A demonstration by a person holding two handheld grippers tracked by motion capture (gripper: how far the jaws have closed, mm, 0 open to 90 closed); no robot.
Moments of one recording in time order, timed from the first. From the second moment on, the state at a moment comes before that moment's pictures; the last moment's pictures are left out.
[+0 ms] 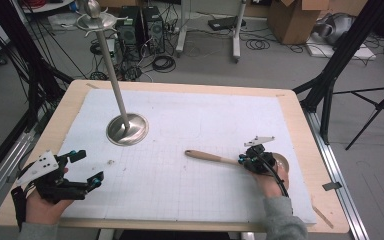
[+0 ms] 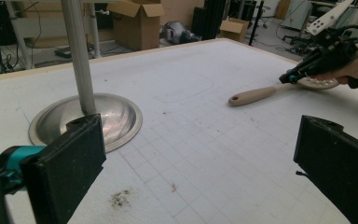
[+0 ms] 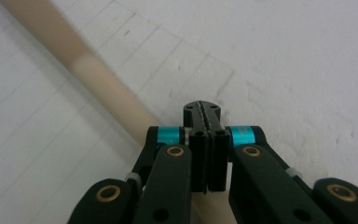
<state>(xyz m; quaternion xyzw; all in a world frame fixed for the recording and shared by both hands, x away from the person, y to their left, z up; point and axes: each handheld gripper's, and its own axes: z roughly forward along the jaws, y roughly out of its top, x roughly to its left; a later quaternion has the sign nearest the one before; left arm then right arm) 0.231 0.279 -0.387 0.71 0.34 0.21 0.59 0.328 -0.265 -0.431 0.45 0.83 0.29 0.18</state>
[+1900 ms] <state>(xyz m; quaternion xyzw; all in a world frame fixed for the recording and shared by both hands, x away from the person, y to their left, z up) 0.232 0.279 -0.388 0.71 0.34 0.21 0.59 0.323 -0.212 -0.417 0.31 0.85 0.41 0.14</state>
